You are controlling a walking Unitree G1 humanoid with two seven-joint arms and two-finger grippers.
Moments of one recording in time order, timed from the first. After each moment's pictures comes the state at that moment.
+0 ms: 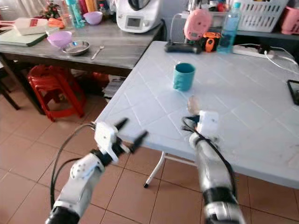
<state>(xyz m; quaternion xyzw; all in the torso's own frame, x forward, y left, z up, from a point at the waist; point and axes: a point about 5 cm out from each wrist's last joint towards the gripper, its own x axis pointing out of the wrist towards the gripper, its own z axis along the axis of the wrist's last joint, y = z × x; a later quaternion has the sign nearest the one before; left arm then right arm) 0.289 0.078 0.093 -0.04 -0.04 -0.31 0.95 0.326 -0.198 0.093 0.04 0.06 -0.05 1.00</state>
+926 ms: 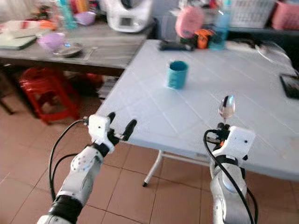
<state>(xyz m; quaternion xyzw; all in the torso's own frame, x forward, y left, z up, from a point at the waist) 0.310 0.084 0.095 -0.07 -0.03 -0.24 0.97 0.260 -0.214 0.117 0.04 -0.01 -0.14 0.99</state>
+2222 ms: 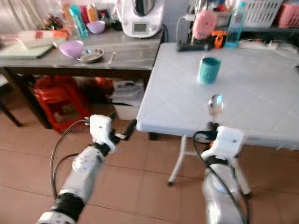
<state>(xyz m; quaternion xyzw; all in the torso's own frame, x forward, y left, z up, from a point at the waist) 0.311 0.067 0.092 -0.08 -0.03 -0.25 0.96 0.255 -0.208 0.120 0.02 -0.02 -0.13 0.99</state>
